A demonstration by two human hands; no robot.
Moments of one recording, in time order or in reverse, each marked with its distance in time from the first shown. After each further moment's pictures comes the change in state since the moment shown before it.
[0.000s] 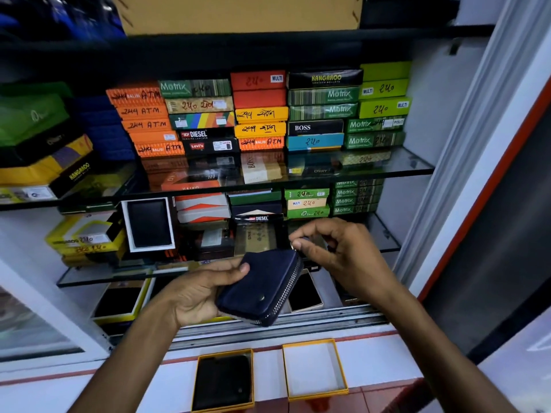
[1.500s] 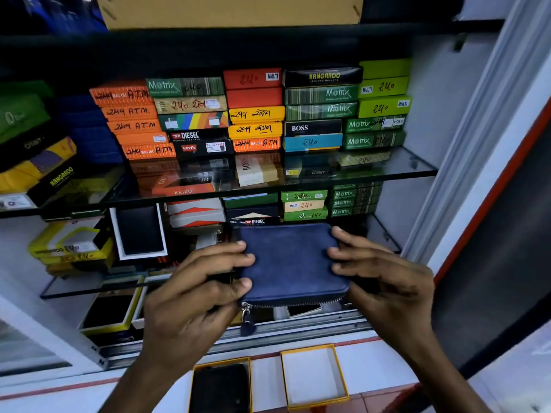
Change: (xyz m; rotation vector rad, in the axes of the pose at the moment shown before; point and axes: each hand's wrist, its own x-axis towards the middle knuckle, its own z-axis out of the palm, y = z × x) left_hand -0.025 -0.007 0.040 1.254 0.409 1.495; right_hand -0.042 0.008 -0.001 0.182 0.417 -0.391
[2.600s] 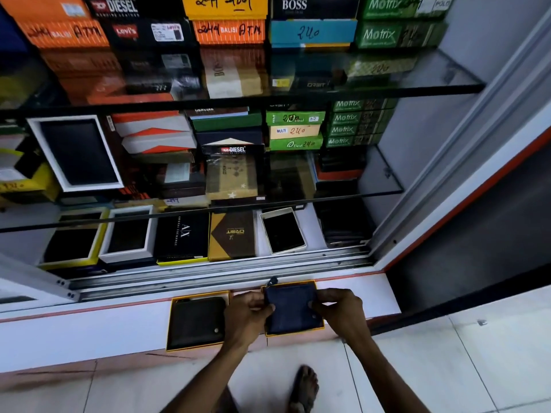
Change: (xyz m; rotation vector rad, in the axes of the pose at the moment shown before) left_hand -0.215 -0.049 0.159 -0.198 -0.446 -1.494; right_hand -0.205 0.134 0.013 -0.386 -0.360 1.395
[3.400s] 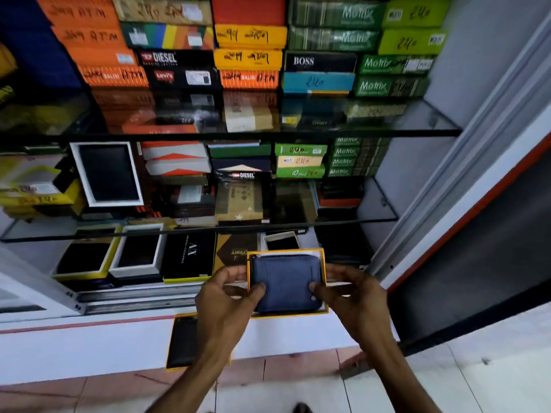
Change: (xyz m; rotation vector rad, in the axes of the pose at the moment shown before) left_hand -0.043 0.091 -0.056 -0.193 0.343 0.212; right_hand -0.054 -0.097 -0.061 0.230 0.146 -0.267
